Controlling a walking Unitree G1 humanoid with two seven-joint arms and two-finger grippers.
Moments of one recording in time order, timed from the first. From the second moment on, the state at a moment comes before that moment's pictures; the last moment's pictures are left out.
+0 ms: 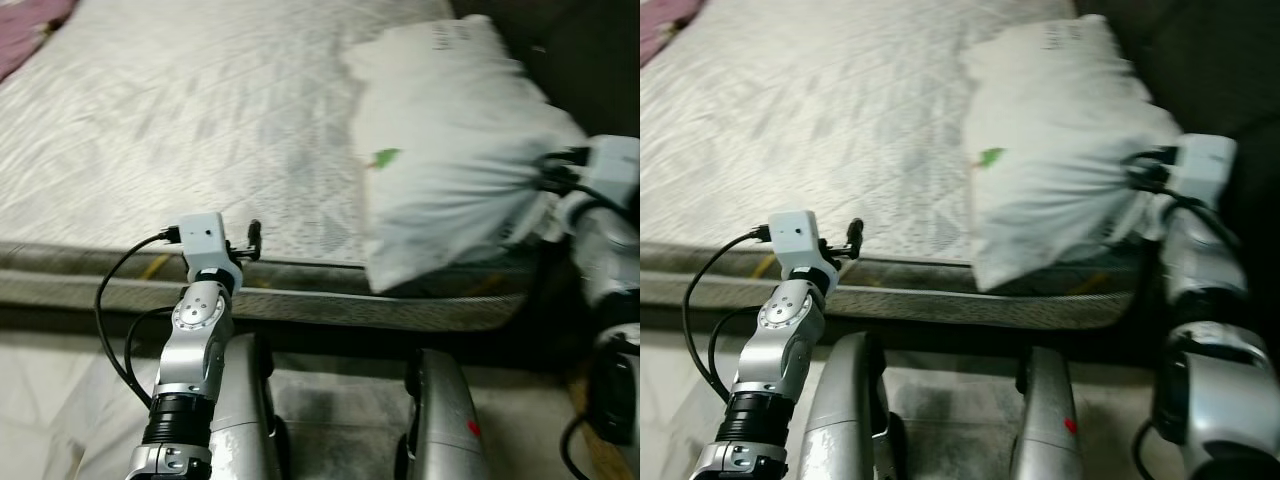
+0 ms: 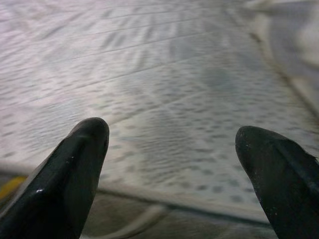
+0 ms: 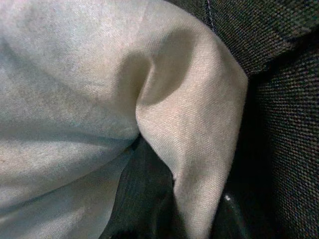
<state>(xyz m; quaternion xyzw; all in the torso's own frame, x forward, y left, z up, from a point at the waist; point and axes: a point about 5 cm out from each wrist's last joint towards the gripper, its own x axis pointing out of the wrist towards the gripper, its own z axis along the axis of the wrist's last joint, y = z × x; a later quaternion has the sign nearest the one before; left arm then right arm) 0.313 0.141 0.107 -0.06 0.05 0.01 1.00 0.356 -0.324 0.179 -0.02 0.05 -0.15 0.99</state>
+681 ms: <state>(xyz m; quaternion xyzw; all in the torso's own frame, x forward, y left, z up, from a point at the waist) 0.327 0.137 0.109 -0.06 0.04 0.01 1.00 0.294 -0.310 0.124 -0.04 0.02 -0.18 0.98</state>
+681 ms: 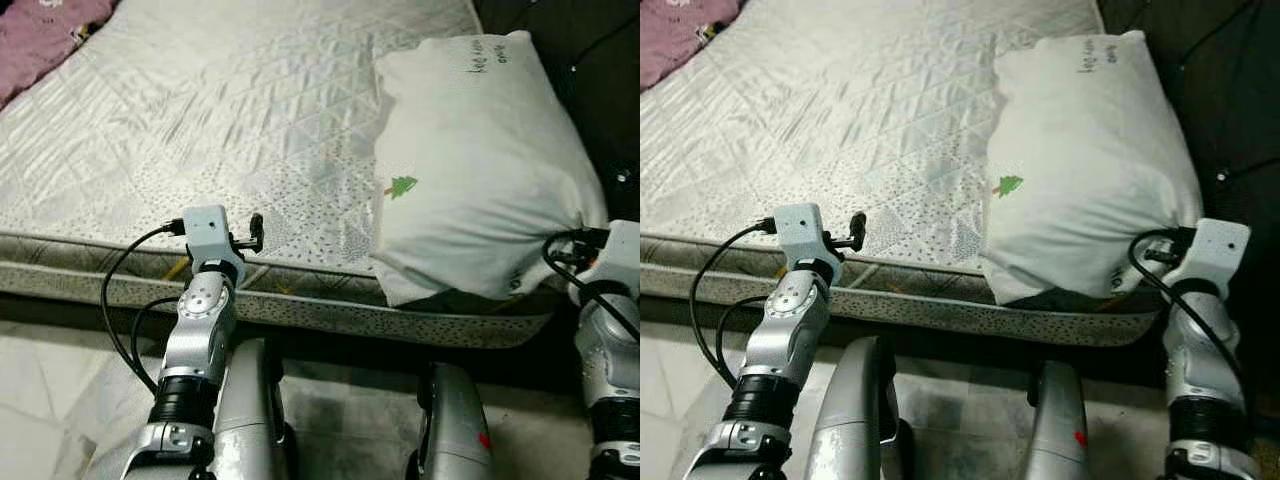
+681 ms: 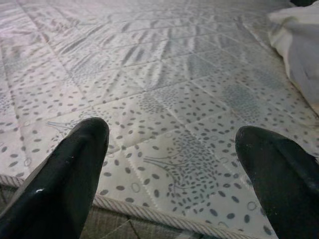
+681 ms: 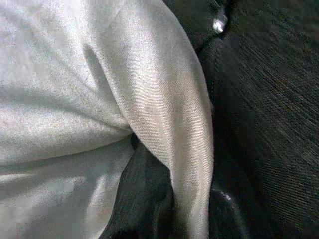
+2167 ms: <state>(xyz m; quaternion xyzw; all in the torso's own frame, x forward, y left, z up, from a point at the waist) 0.317 0.160 0.112 -0.06 0.03 0.05 1.00 0.361 -0.209 0.197 -0.04 -0.13 -0.11 0.98</state>
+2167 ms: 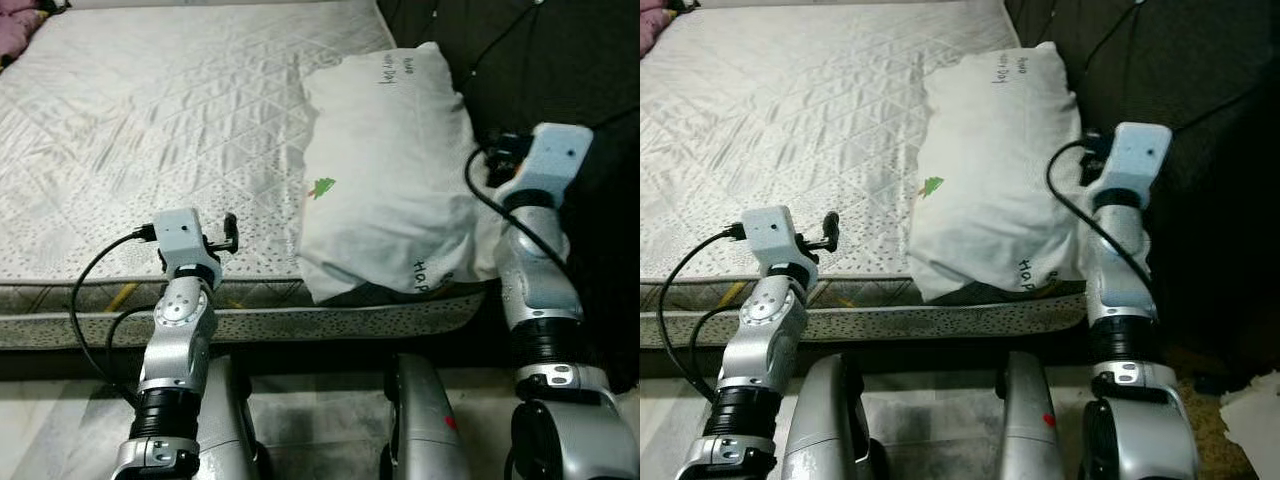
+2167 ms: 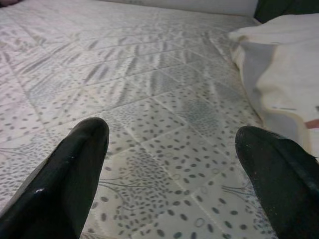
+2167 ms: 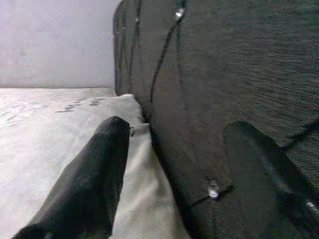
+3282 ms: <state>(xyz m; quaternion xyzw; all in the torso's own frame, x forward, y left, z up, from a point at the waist) 0.318 0.154 0.115 -0.06 0.03 0.04 1.00 0.332 -0.162 0.202 0.09 -0.15 0.03 0.98</state>
